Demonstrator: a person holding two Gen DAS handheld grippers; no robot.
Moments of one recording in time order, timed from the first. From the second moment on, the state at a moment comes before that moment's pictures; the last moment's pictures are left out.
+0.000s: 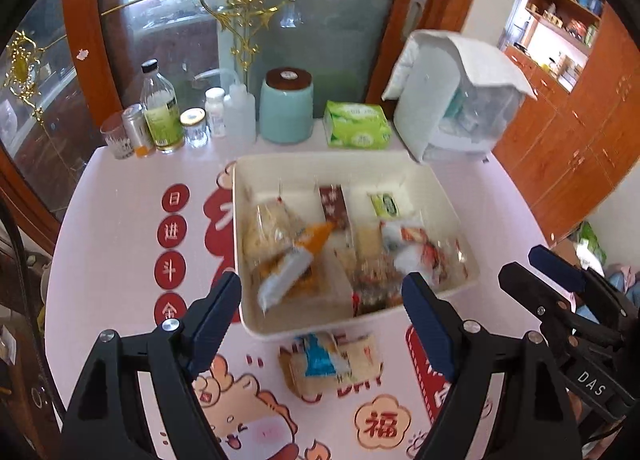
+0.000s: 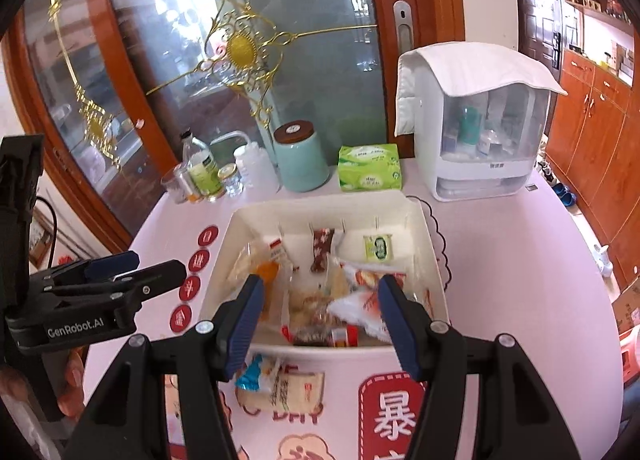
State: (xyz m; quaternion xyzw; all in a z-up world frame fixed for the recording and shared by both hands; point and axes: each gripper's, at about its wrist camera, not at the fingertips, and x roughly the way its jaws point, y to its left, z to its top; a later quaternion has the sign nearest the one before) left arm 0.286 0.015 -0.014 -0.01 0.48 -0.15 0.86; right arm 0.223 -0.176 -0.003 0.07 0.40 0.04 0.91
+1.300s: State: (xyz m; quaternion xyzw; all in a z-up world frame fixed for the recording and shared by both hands) left arm 0.291 -0.030 -0.214 0.02 0.60 -0.13 0.79; right arm 0.197 -0.170 -0.177 0.06 0.51 0.04 0.86
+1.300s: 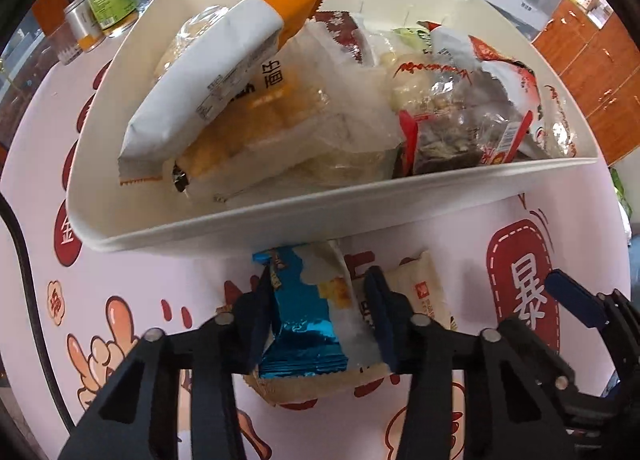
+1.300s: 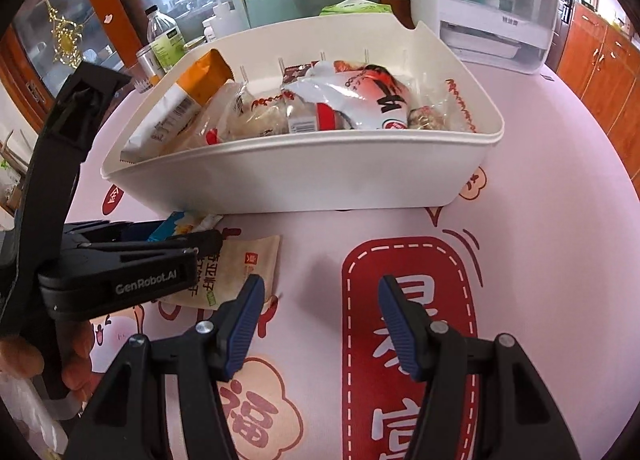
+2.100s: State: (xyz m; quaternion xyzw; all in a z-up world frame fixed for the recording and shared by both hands) left arm 0.219 0.089 -0.174 -0.01 0.55 -0.12 0.83; right arm 0.222 -0.075 -0.192 -0.17 0.49 0.28 0.81
